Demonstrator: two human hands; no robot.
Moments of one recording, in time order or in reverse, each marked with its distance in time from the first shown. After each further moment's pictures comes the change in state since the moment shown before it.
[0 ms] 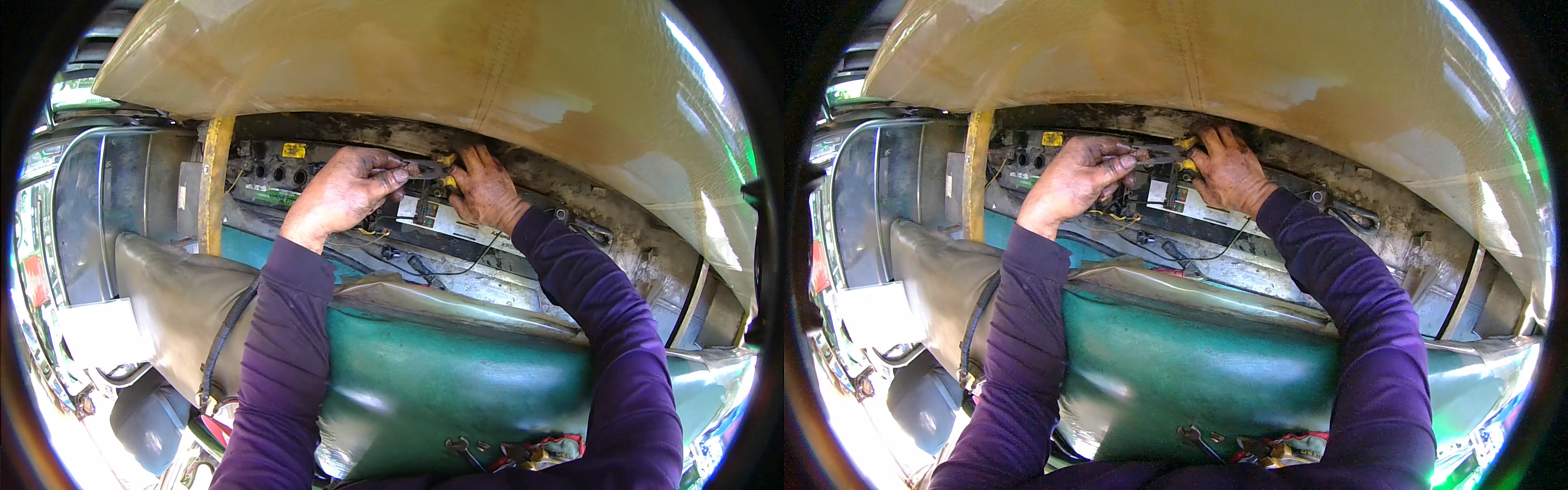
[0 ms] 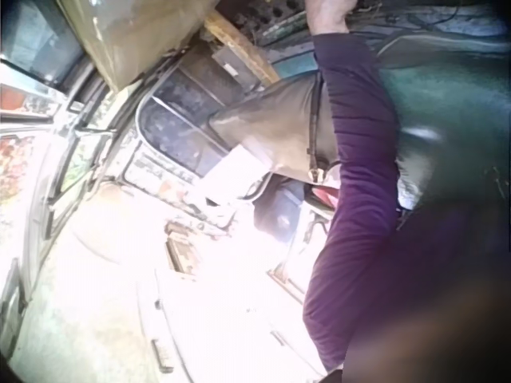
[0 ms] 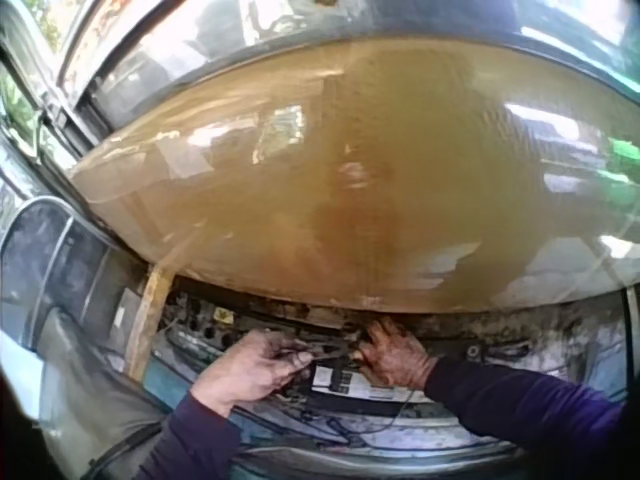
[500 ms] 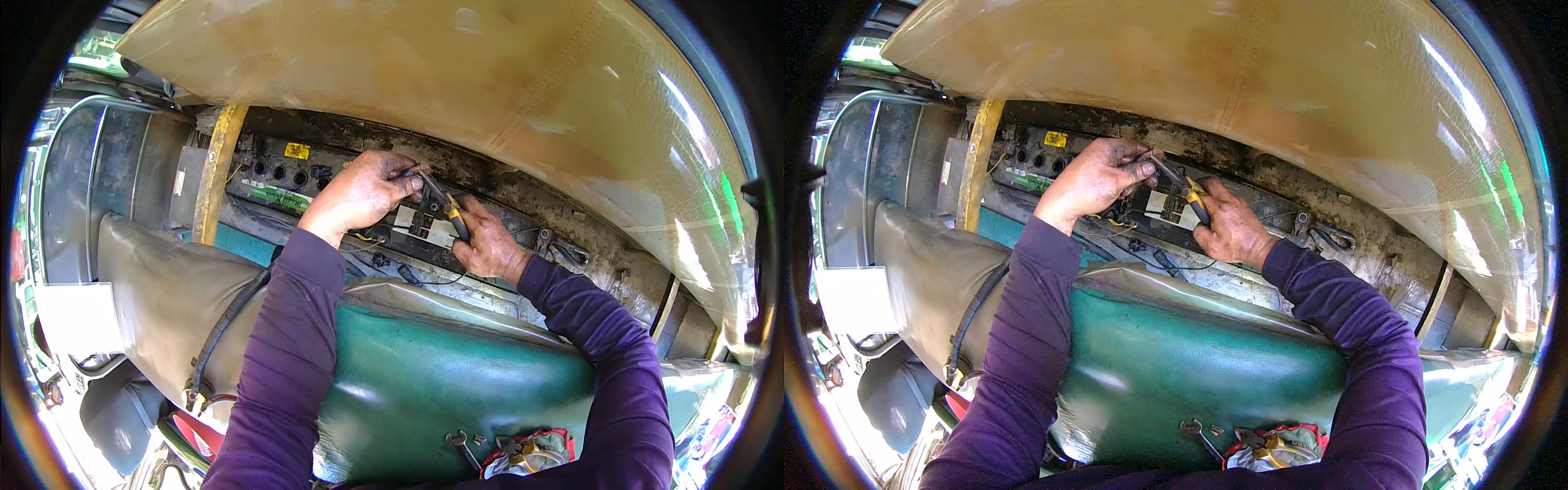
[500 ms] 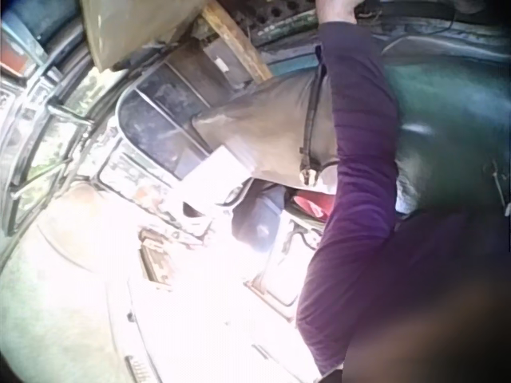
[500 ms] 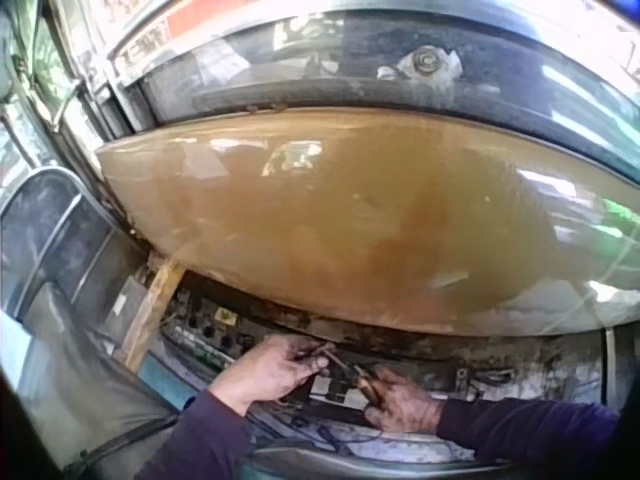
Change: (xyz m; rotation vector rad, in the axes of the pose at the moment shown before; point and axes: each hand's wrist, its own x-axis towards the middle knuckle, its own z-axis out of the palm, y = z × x) left_hand 0.003 -0.008 -0.003 -0.008 0.033 0.122; right_hand -0.027 -0.044 -0.047 0.476 -0.162 0.138
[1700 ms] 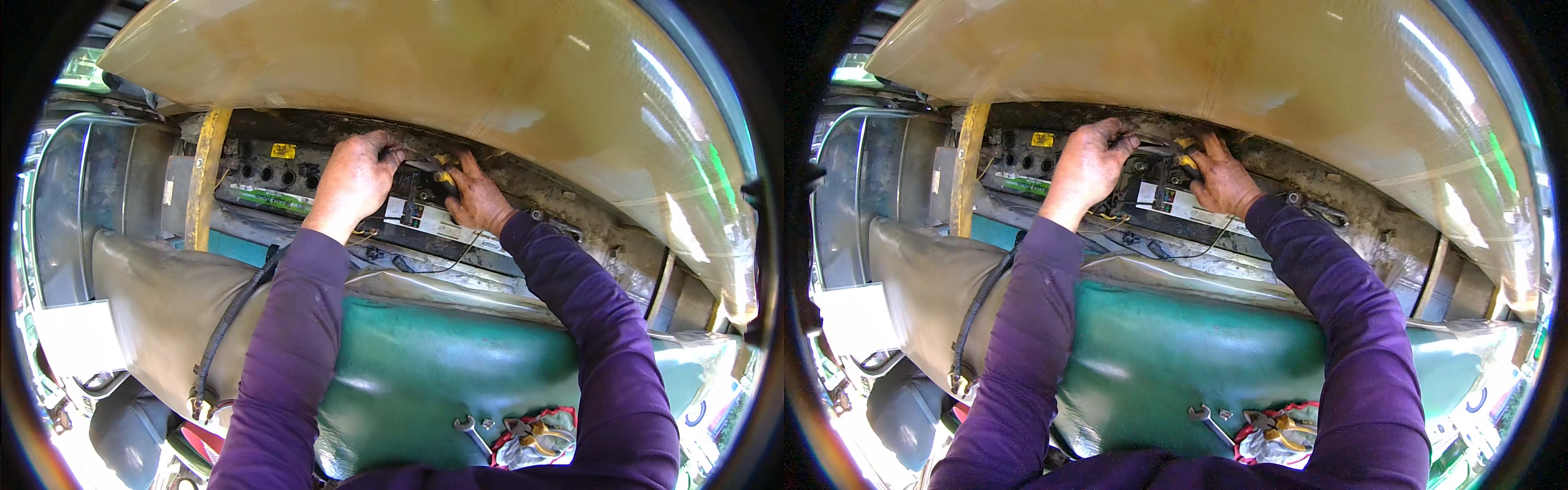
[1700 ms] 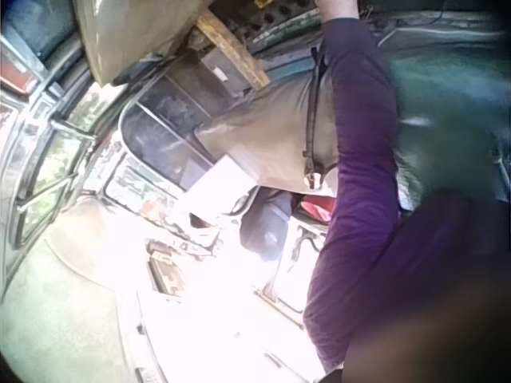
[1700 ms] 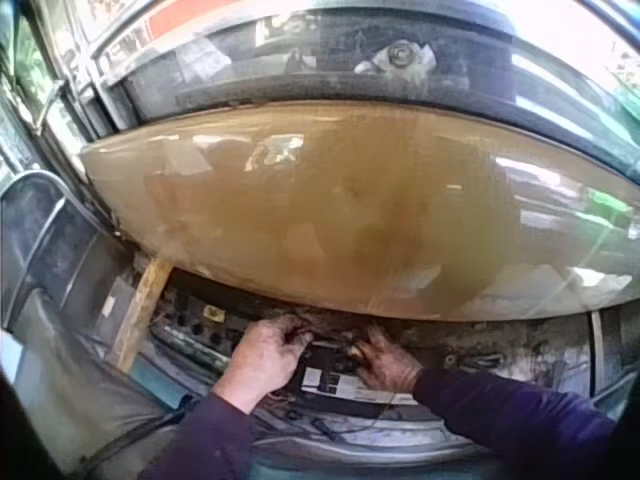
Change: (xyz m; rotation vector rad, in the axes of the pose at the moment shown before) left_hand 0.003 0.009 0.014 0.370 0.368 0.166; right_hand 0.029 0.044 0.006 -0.235 0.082 0.004
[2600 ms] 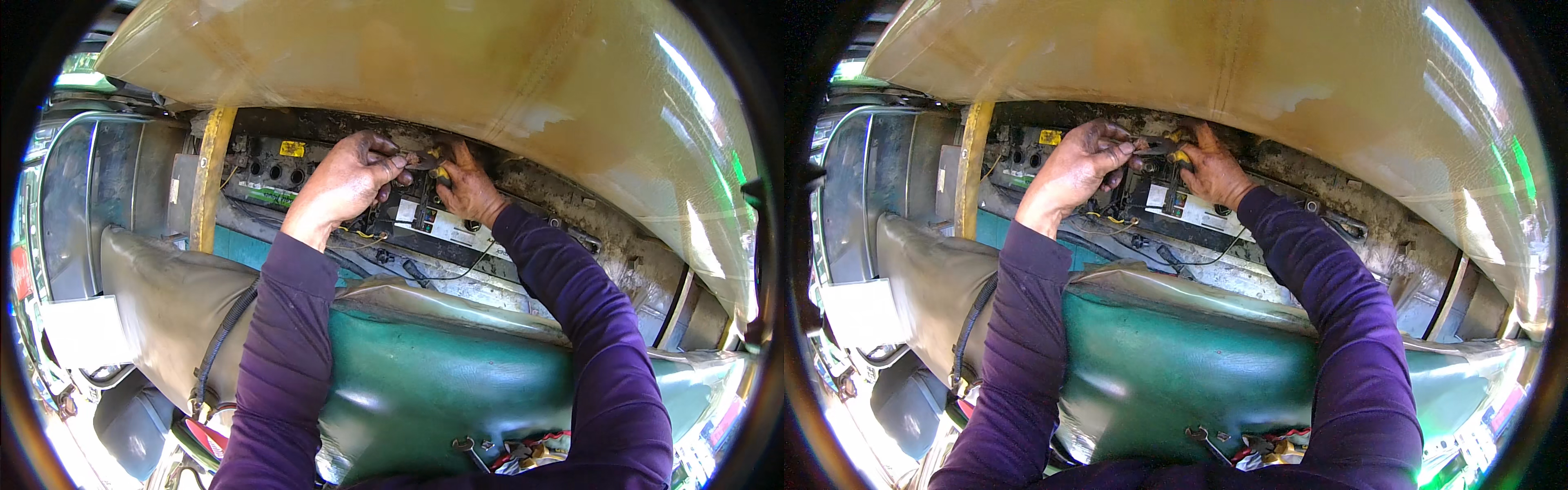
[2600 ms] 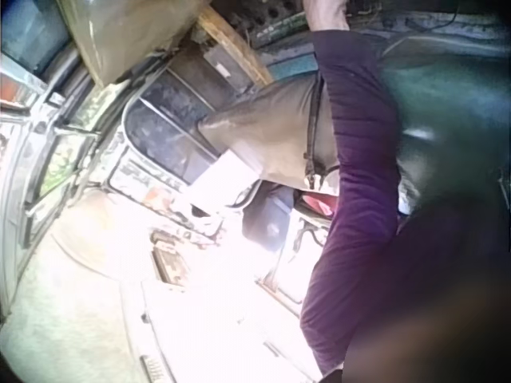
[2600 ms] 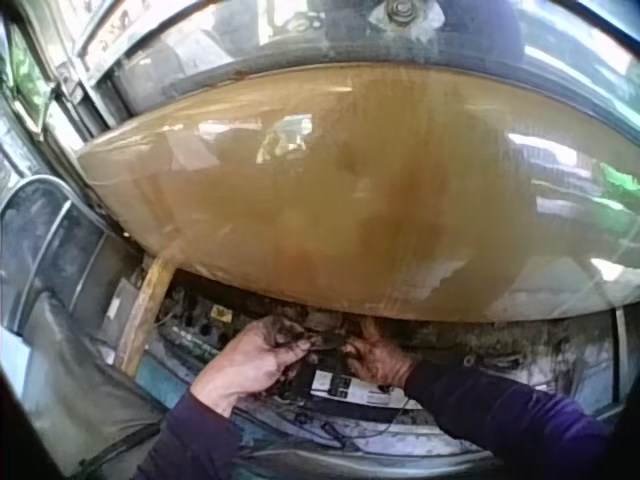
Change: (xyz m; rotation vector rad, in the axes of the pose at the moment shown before) left_hand 0.004 -0.013 -0.015 -0.557 -0.243 -0.384; right_hand 0.043 0.019 0.049 0.100 0.204 -0.164
